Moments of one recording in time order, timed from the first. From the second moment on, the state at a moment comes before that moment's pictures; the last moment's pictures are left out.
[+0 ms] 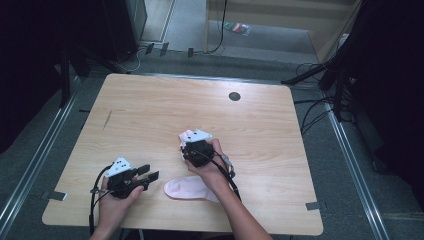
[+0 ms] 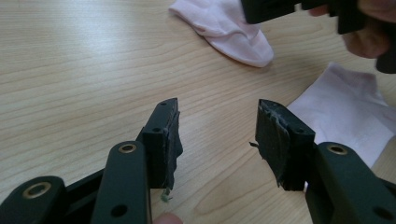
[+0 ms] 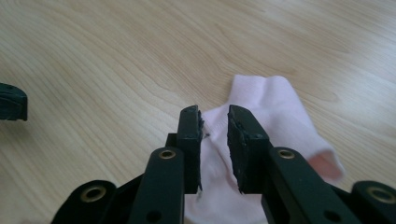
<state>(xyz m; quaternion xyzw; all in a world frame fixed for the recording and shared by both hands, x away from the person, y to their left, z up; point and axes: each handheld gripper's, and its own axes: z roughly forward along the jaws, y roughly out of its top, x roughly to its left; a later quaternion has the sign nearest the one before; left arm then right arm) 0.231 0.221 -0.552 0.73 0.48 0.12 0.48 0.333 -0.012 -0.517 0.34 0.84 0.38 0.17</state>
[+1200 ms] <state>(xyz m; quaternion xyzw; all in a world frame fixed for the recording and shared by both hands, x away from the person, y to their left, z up) 0.312 0.129 -0.532 0.76 0.47 0.11 0.43 0.363 -0.034 -0.502 0.42 0.79 0.43 0.10</state>
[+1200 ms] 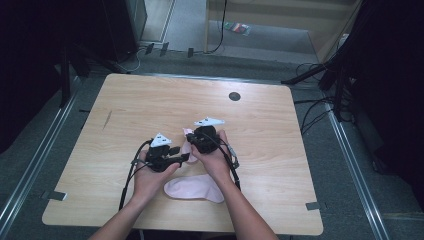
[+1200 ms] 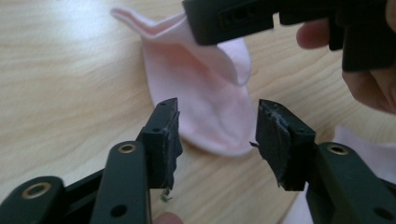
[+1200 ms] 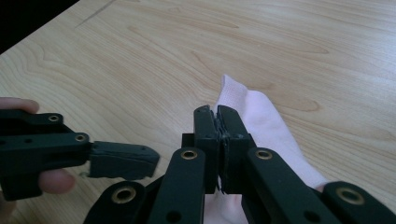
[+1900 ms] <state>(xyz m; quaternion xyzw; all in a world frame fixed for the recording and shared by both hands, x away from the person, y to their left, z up) 0.331 0.142 -0.538 0.80 0.46 0.14 0.35 0.381 -0.122 -0.483 0.54 0.71 0.43 0.13</state>
